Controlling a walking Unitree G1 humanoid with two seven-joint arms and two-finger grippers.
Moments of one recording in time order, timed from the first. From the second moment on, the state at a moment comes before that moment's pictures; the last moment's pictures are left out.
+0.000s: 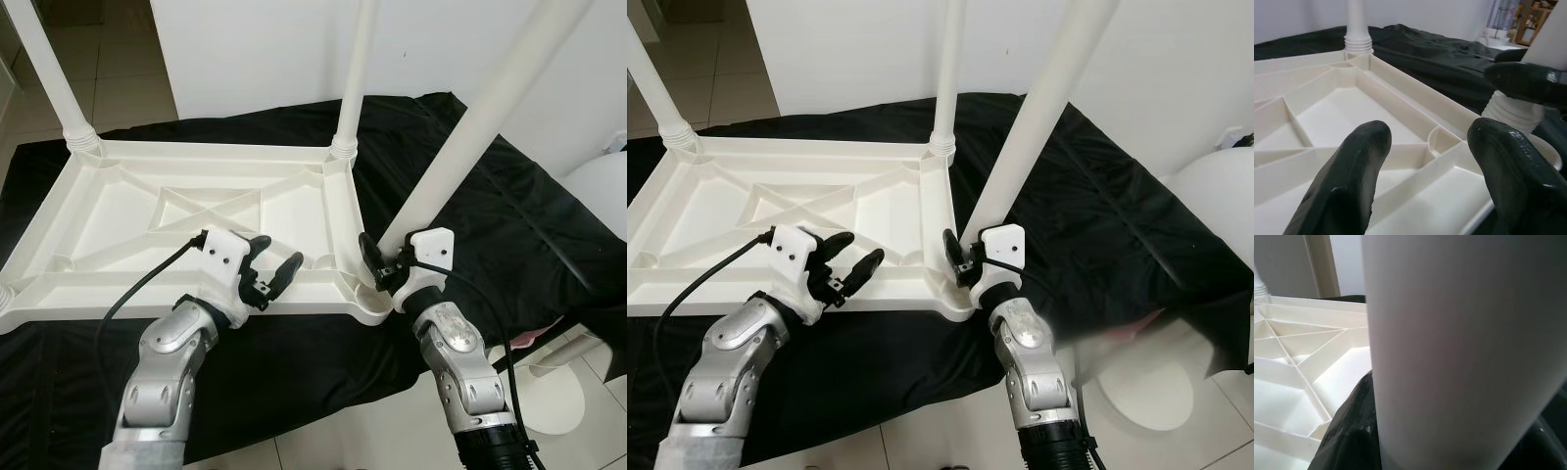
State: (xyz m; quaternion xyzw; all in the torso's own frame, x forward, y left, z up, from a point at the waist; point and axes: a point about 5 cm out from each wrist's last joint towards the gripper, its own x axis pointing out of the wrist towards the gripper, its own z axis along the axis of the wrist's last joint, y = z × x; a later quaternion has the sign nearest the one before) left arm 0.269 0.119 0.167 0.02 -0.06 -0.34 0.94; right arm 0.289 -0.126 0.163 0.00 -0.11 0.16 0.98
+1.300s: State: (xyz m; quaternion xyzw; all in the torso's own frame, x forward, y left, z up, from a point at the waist) left arm 0.232 0.118 0.150 0.09 -0.04 -0.42 0.90; right arm 0.277 -0.131 0.133 -0.06 -0.11 0.25 0.96
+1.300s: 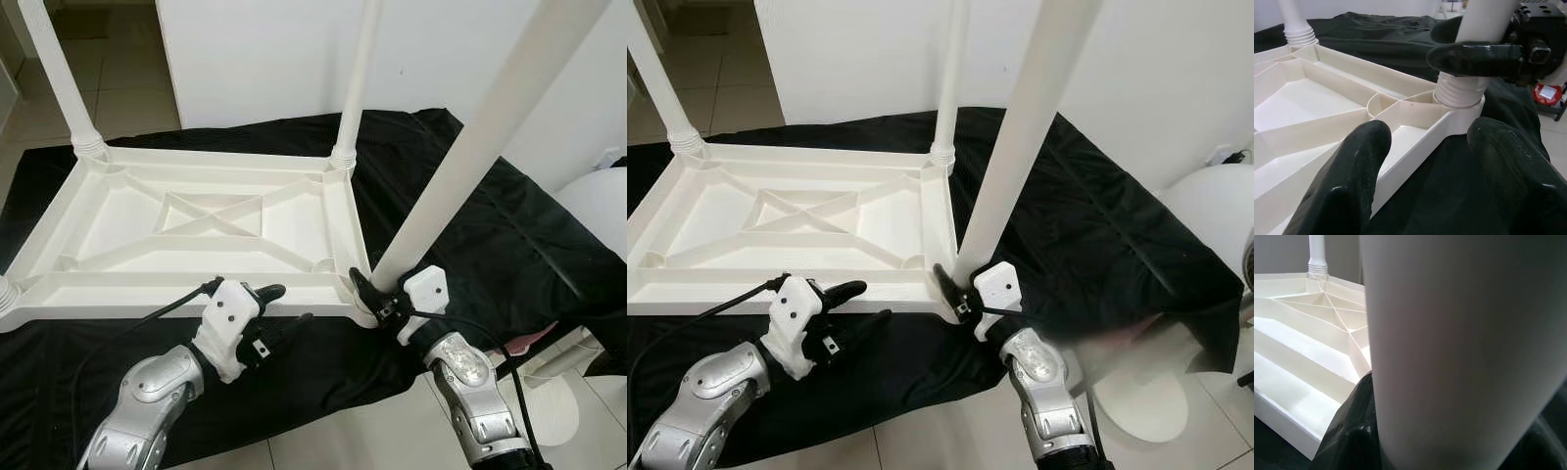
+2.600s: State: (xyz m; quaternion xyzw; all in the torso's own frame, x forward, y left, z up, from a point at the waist) left arm 0.229 0.115 0.152 0.10 -0.03 -0.48 0.87; right arm 0.288 -0.129 0.142 -0.04 -0.08 0.24 0.97
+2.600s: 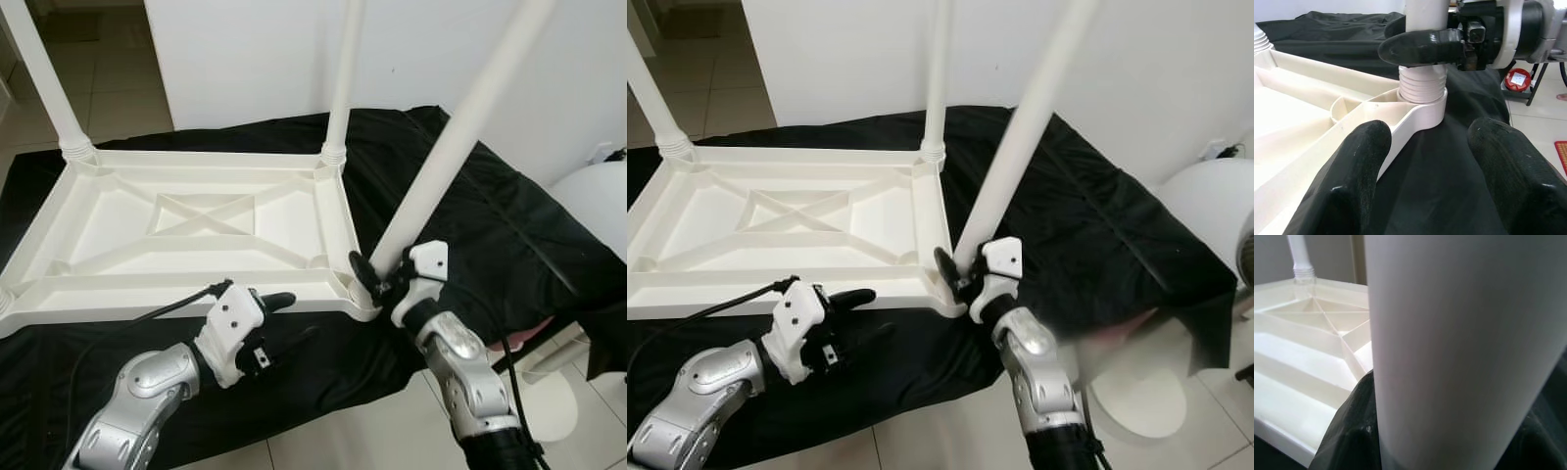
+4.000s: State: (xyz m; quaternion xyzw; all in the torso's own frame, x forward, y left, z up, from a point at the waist) left arm 0.232 0.116 0.156 0.11 -0.04 -0.49 0.87; right arm 0.298 -0.137 0.145 0.00 -0.02 0.31 0.95
